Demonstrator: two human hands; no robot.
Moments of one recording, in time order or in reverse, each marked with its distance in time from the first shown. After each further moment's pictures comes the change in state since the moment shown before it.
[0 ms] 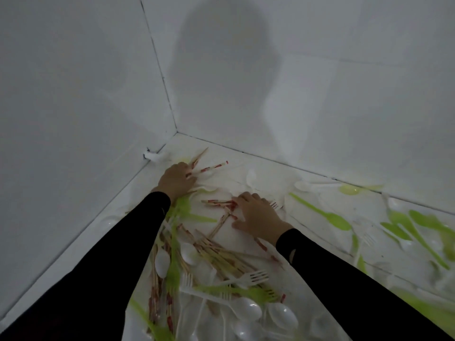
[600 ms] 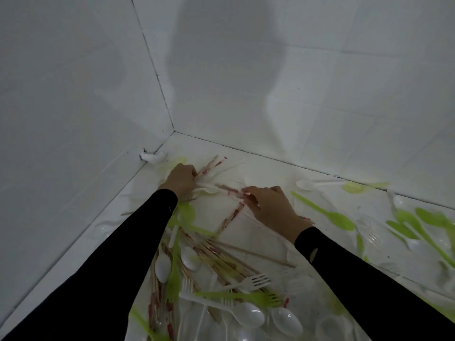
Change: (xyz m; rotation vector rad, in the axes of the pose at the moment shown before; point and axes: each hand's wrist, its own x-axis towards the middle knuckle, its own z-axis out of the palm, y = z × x) left_hand 0.023 0.008 0.010 0.073 -0.046 0.040; right_hand -0.001 0.025 -0.010 0.166 0.362 -0.011
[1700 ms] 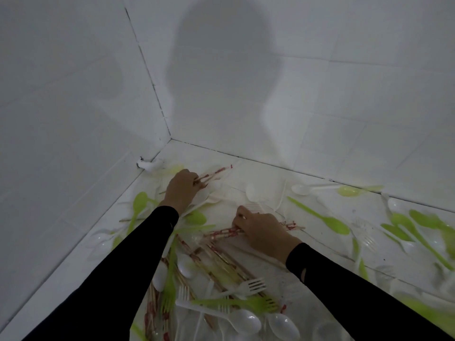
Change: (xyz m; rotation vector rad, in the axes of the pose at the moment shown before) left_hand -0.017 0.015 0.007 -0.074 0.196 0.129; right_hand -0.025 -0.012 0.008 -0.300 -0.293 -0.239
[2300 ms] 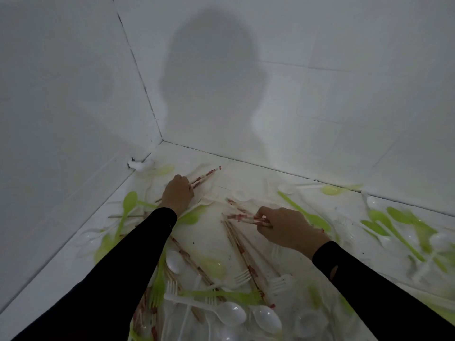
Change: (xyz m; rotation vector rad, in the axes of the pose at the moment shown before) left_hand -0.010 0.011 0.017 0.127 -0.038 -0.081; right_hand -0.052 0.040 -0.024 0.217 -0.015 0.379
